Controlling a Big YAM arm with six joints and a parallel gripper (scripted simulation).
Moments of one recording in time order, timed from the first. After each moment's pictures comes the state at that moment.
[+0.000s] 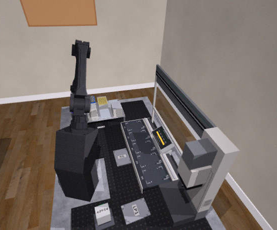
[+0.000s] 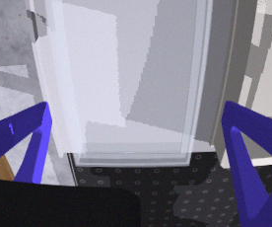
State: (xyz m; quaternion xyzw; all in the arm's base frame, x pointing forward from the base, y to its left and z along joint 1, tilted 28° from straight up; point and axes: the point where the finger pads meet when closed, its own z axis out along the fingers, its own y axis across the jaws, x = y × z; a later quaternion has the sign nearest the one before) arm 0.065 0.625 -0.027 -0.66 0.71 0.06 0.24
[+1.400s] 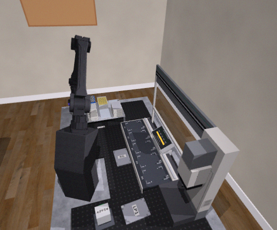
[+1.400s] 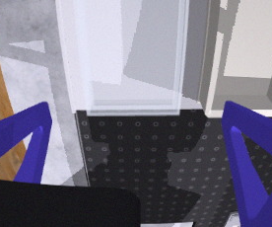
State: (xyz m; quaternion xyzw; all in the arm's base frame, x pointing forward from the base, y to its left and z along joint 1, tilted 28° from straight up) arm 0.049 0.598 0.025 -0.66 0.71 0.06 0.24
